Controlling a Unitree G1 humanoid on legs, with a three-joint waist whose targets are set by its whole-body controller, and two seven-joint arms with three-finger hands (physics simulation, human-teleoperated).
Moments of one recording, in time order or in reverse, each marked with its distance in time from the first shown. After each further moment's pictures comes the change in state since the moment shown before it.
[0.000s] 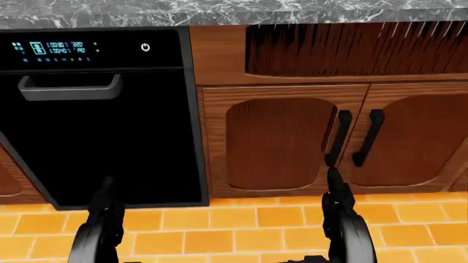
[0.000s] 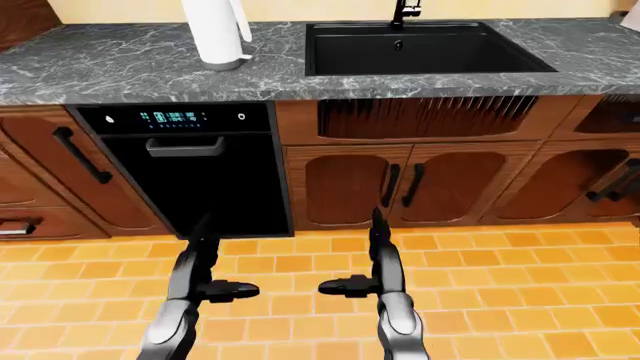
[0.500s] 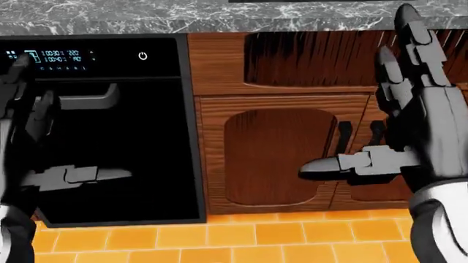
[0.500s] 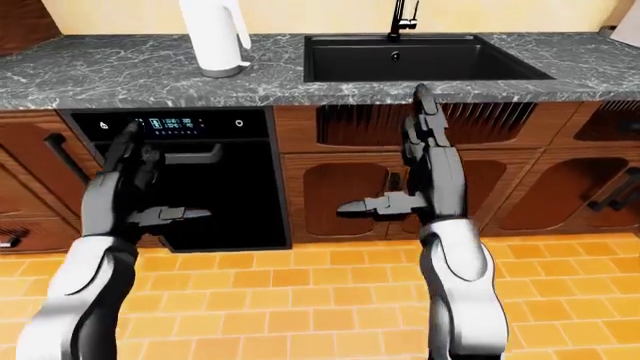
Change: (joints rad) left arm -0.266 0.107 0.169 -0.630 -0.146 0.606 0.062; right arm -0.304 -0.129 -0.169 -0.676 0.113 0.525 0.048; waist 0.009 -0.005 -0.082
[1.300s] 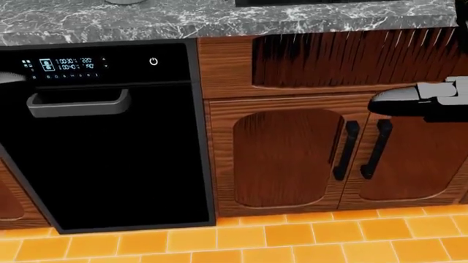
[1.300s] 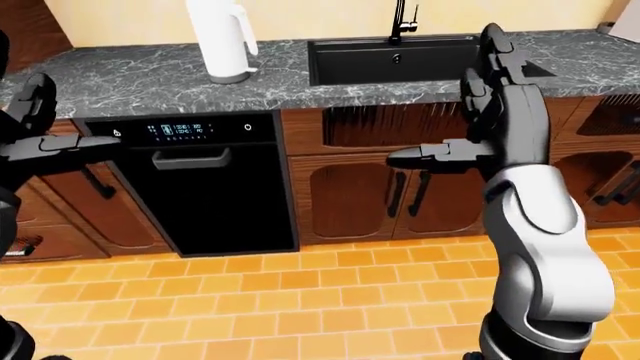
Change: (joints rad) left arm -0.325 0.374 0.222 -0.093 -0.344 0.369 0.221; right arm -0.233 -0.304 -0.166 0.040 0.206 0.259 -0.082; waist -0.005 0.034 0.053
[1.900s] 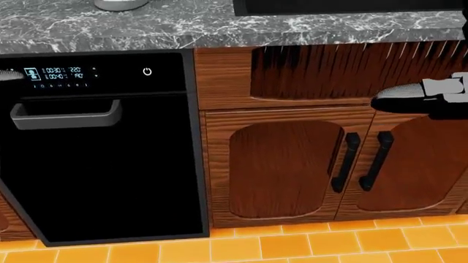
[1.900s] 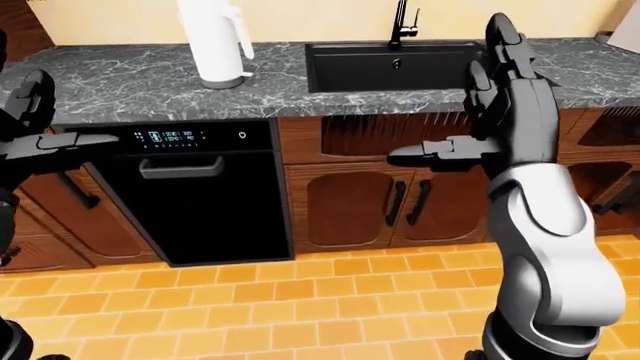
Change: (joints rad) left arm -0.006 0.007 -0.001 -0.002 -0.015 -0.002 0.008; right arm -0.008 -0.012 -0.008 -0.031 0.022 0.011 -0.016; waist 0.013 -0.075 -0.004
